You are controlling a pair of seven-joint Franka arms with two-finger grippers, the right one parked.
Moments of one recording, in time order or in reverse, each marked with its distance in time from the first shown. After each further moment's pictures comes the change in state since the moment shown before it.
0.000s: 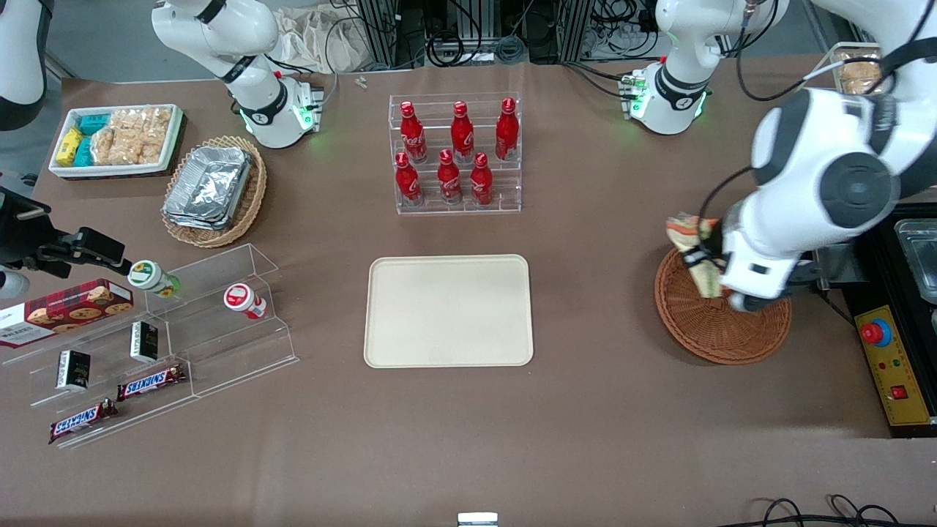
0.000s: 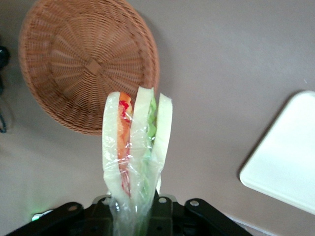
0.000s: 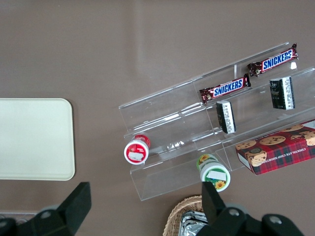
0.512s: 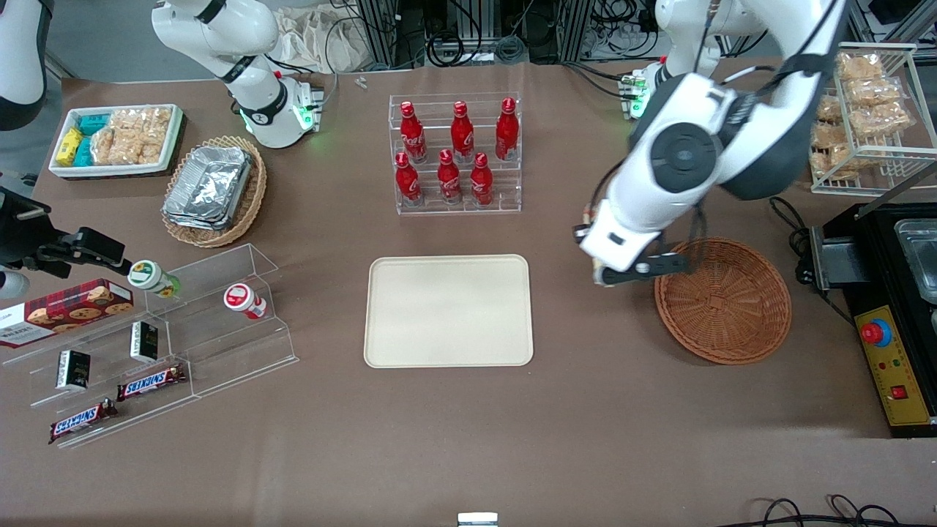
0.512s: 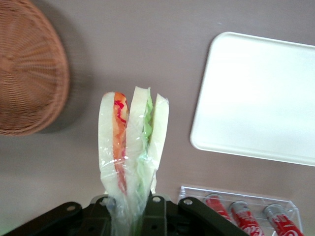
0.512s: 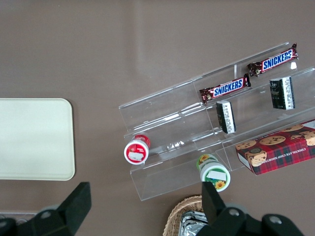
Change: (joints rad) arm -0.118 0.093 -0.154 0.042 0.013 0.111 -0.037
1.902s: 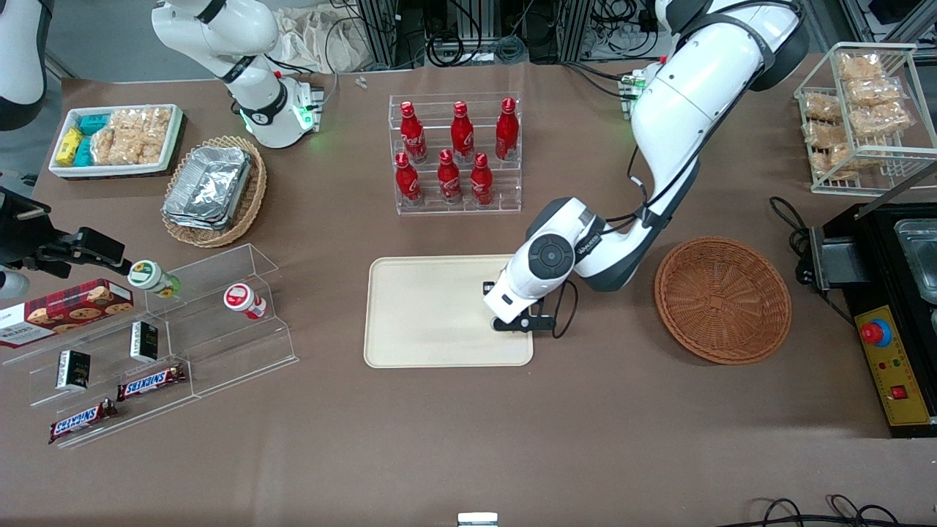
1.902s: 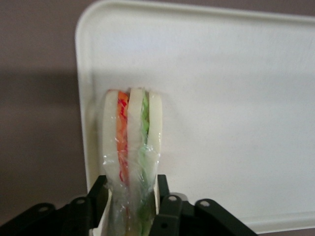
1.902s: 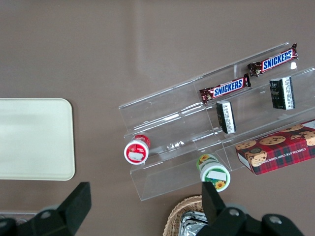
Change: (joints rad) arm -0.141 0.453 0.009 0.040 0.099 0.501 -0.009
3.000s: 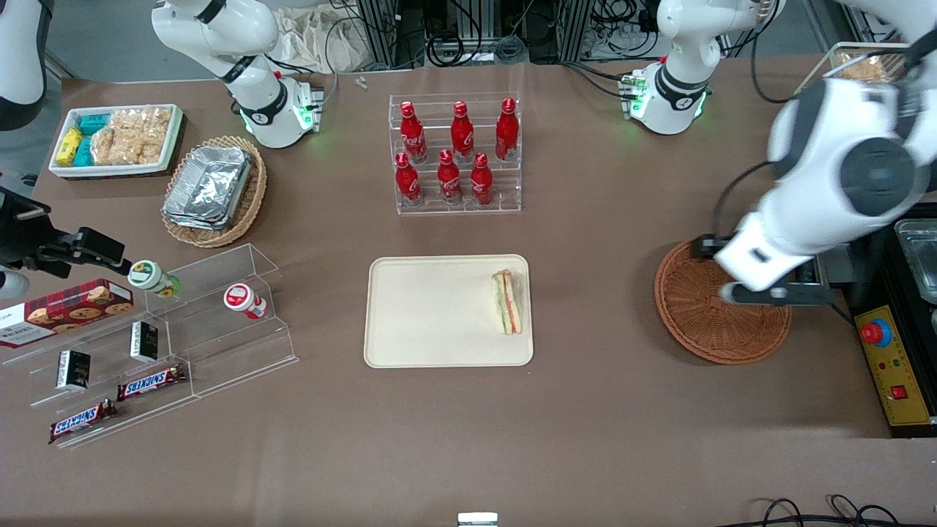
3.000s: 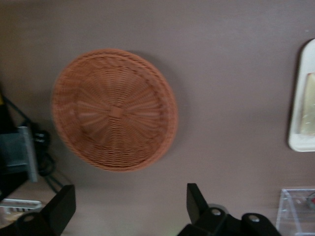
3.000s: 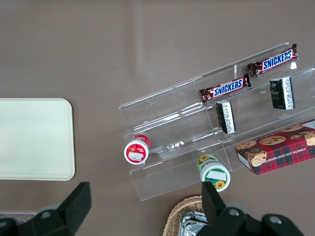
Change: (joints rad) arm 0.503 -0.560 0.009 -0.042 0.006 -0.634 0.602
